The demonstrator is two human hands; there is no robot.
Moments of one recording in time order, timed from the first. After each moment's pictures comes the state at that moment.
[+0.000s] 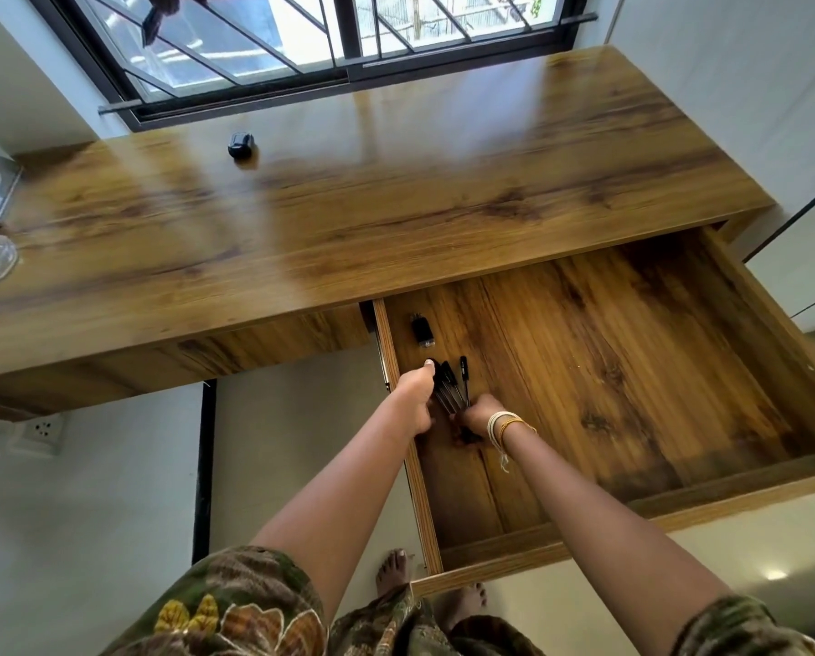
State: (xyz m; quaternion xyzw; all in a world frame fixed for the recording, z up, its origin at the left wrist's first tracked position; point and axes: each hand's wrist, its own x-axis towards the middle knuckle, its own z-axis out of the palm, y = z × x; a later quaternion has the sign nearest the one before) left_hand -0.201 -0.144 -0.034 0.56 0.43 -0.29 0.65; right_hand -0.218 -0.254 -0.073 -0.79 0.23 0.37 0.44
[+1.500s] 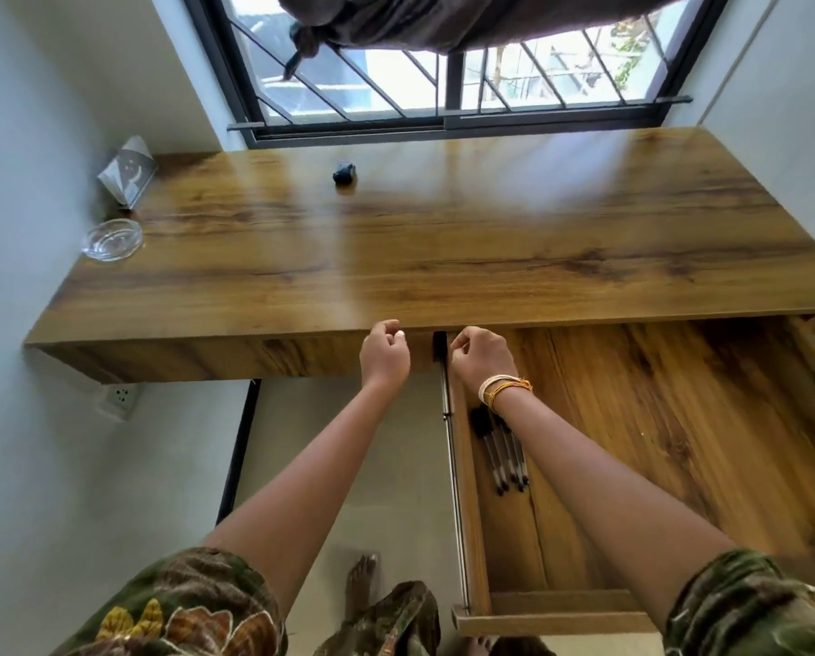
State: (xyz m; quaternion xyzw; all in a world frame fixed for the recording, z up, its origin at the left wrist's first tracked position) left_hand -0.180 -0.015 0.032 0.80 0.28 0.03 0.53; right_hand -0.148 -0.153 0.021 -0.95 -0.04 0.04 0.31
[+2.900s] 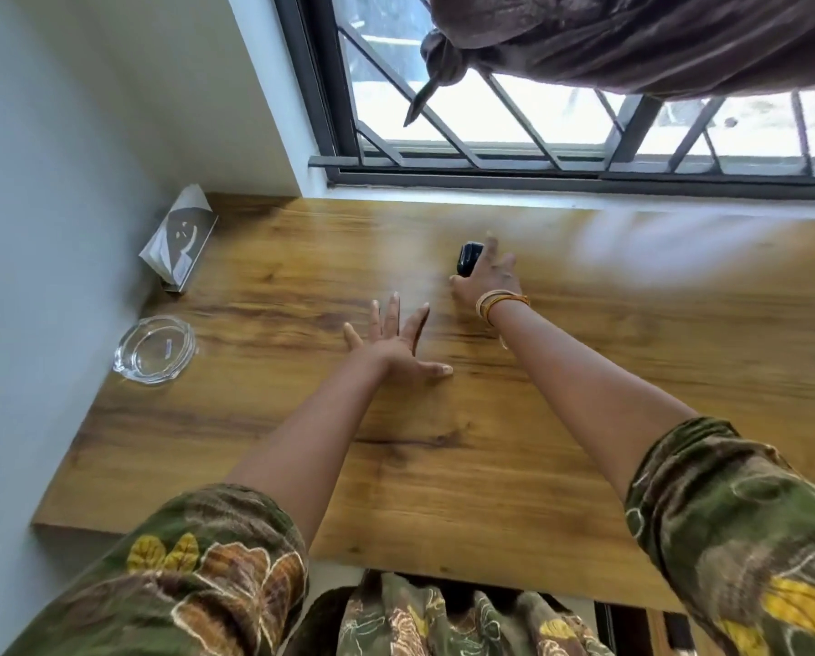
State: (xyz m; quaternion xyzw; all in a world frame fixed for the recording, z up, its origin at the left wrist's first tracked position) left_hand 0.117 0.283 0.012 0.92 0.12 -0.32 0.17; right_hand 0.229 0.151 0.035 -0.95 -0.02 0.14 0.27
